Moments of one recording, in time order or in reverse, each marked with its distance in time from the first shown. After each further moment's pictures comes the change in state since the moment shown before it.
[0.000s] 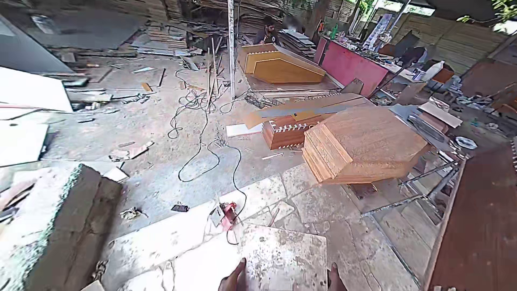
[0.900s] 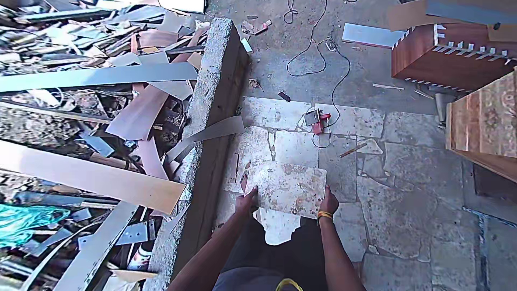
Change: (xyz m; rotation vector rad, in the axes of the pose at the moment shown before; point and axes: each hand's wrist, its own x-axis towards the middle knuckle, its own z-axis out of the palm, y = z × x) left_hand 0.019 -0.137 -0.349 -0.347 0.535 -0.121; right_hand -0.223 0.220 0.155 -0.592 -0.574 -0.121
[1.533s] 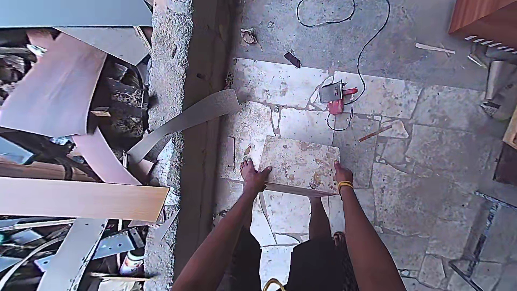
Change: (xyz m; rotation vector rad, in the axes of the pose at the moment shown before) left_hand 0.179 0.074 0.055 0.814 -0.074 0.191; right_hand 0.131 -0.013 0.154 -0.634 -0.245 0.187
